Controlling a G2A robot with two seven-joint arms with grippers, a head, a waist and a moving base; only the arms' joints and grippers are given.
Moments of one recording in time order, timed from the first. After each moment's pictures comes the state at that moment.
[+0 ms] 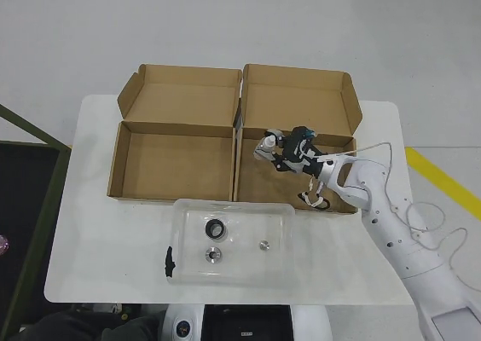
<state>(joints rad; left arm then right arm) -0.19 -0.18 -0.57 -1.44 2.04 -0.23 0.13 -0.86 -1.18 1.01 -1.33 -1.25 -0.71 -0.04</state>
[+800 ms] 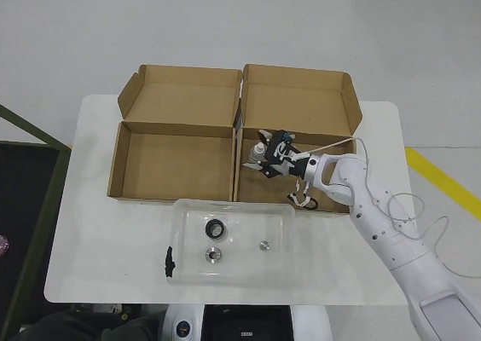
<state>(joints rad) -0.19 -0.18 -0.57 -1.44 2.04 -0.23 0.13 -0.79 -1.22 0.92 -1.24 -1.25 -0.72 -0.01</state>
